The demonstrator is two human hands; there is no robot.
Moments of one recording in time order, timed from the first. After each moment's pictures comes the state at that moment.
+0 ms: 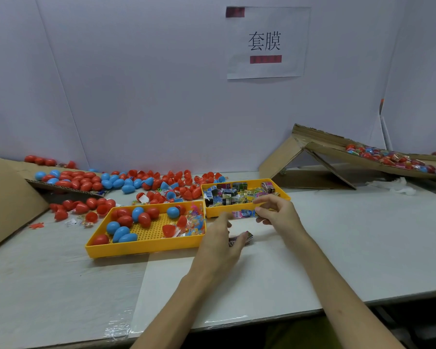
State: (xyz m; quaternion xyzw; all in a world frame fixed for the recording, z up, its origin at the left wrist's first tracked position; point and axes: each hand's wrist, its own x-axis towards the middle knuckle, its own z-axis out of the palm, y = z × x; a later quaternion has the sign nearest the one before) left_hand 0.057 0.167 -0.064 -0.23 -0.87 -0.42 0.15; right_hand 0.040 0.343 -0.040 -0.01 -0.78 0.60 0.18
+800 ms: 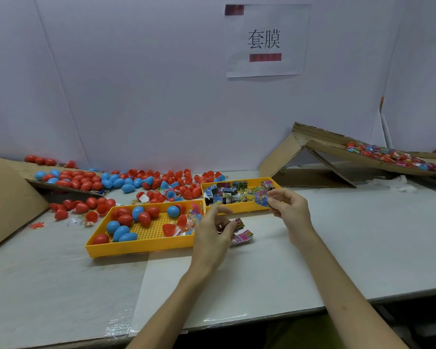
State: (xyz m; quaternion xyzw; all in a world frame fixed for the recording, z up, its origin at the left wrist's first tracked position) left_hand 0.052 0.163 -0.056 -0.18 -0.78 -0.58 0.14; right_hand 0.041 0.354 -0.036 -0.06 -0.70 0.67 0.25
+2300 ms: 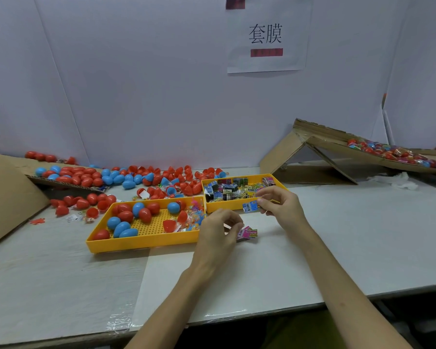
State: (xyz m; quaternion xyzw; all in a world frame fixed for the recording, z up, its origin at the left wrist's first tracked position) left_hand 0.054 0.166 -0.058 -0.25 -0.83 -0.46 0.20; right_hand 0.043 0.346 -0.036 0.03 -0.75 0.62 0.22
